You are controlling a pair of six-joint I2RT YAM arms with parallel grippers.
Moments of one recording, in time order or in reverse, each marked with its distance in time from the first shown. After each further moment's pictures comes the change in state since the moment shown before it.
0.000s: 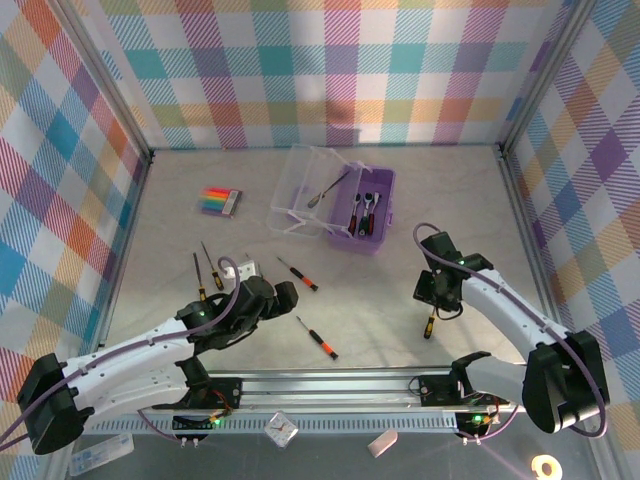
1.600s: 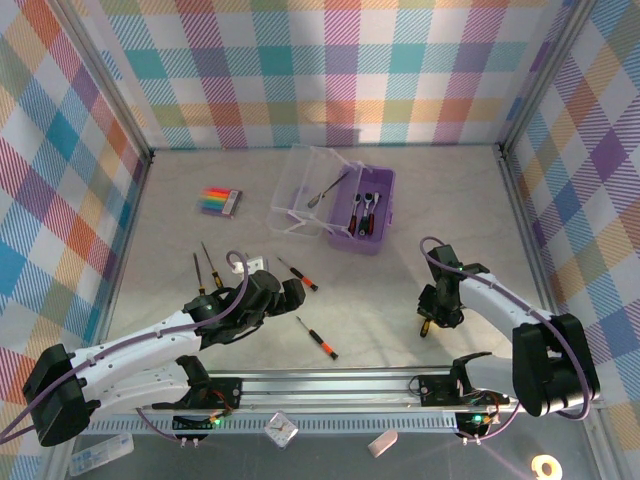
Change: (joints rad) left arm 0.000 0.068 0.048 0.019 0.034 0.020; right arm -0.082 0.076 -0.138 0.092 -0.141 0.098
